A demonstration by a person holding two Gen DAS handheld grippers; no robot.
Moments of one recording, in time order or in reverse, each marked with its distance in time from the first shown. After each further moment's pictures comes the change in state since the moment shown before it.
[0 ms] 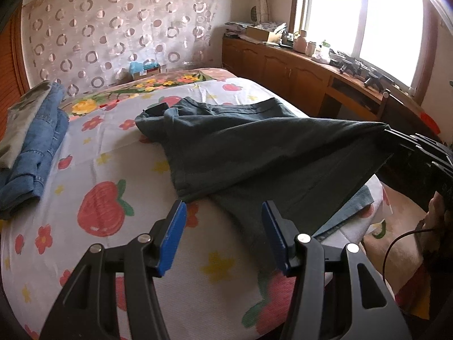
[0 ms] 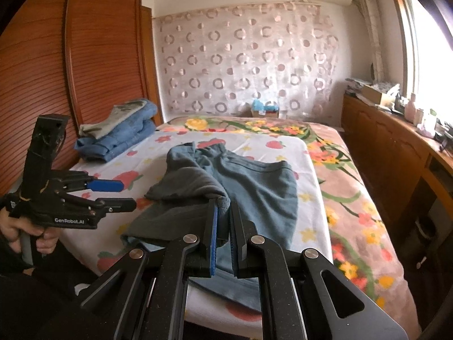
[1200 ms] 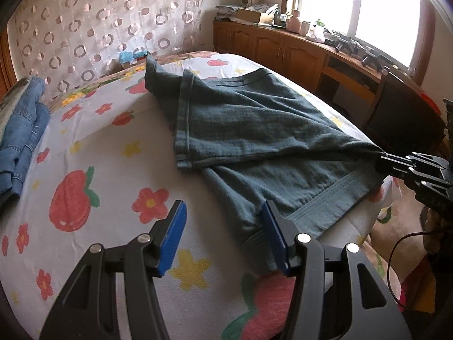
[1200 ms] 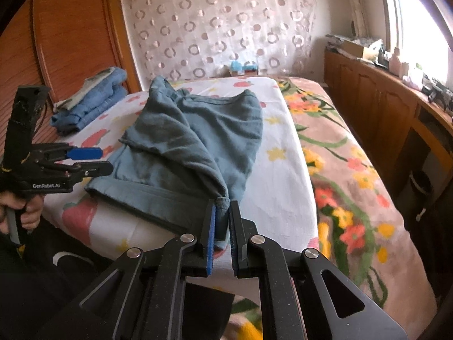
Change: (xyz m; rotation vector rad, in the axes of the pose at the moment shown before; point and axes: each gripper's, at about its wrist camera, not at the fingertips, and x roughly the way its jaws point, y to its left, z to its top) left arm 0.033 -0.021 -0.011 0.039 0.083 -0.010; right arm 0.014 -0.040 -0.061 0.129 0.180 -0.042
